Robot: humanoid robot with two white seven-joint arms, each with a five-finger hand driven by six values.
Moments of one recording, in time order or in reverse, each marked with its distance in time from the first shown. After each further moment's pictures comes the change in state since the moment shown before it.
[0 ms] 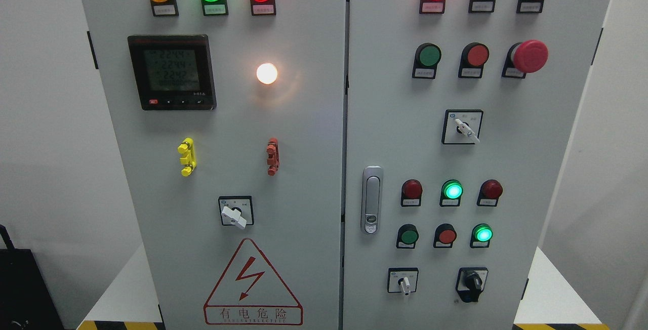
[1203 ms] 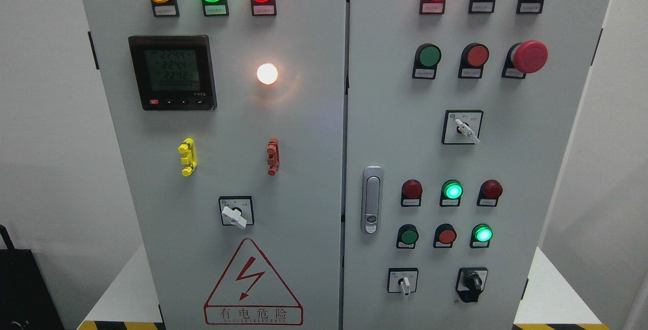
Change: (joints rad) left arm -0.030 0.000 0.032 0.798 0.019 0.407 -0.269; right arm 0.000 0.000 0.000 0.000 0.000 0.000 0.000
